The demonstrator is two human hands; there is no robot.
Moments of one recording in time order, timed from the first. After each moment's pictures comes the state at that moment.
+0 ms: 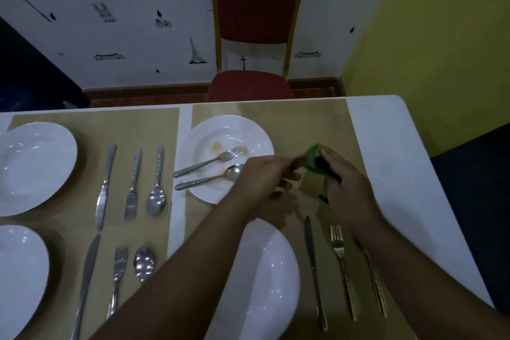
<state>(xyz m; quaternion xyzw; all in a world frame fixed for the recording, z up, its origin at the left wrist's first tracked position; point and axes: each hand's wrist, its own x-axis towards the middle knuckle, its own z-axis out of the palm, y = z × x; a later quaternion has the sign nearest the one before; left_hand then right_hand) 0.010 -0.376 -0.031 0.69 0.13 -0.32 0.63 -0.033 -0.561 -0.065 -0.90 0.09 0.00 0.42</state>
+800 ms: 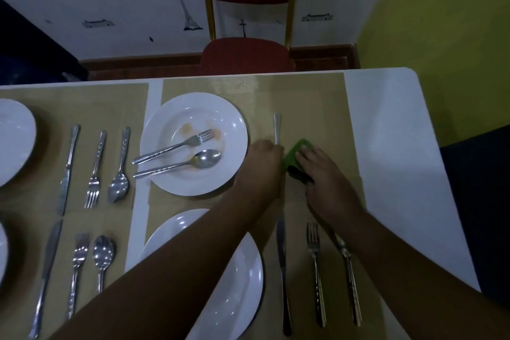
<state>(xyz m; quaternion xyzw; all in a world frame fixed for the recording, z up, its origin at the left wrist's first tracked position) 0.026 -0.453 -0.116 0.96 -0.15 -0.10 0.19 -0.014 -0.614 -0.138 -0.95 -0.07 0.08 0.29</state>
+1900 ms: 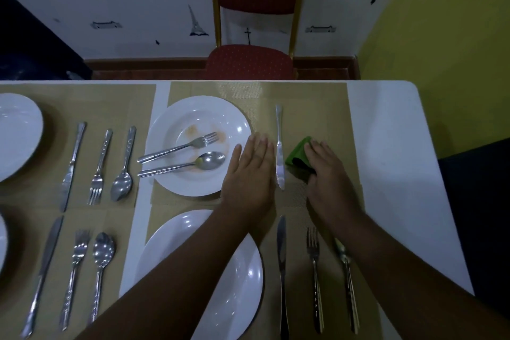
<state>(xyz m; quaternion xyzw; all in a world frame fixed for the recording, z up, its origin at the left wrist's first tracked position) 0.000 -0.423 -0.116 0.98 -0.17 -0.10 0.06 -0.006 -0.599 -0.110 -0.95 0.01 0.05 0.30</state>
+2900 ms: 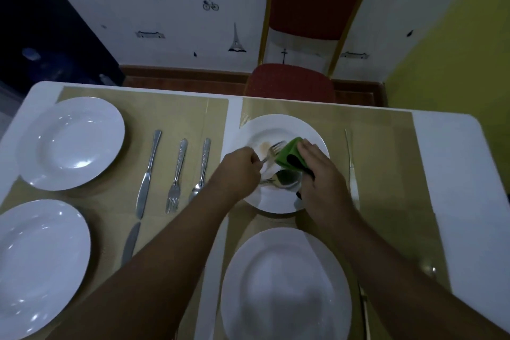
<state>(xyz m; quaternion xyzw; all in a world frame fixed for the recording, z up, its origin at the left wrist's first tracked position) 0.057 -0.239 -0.086 0.90 0.08 -0.21 0.37 0.023 -0.418 -0.080 -0.91 -0.02 0.03 0.42</state>
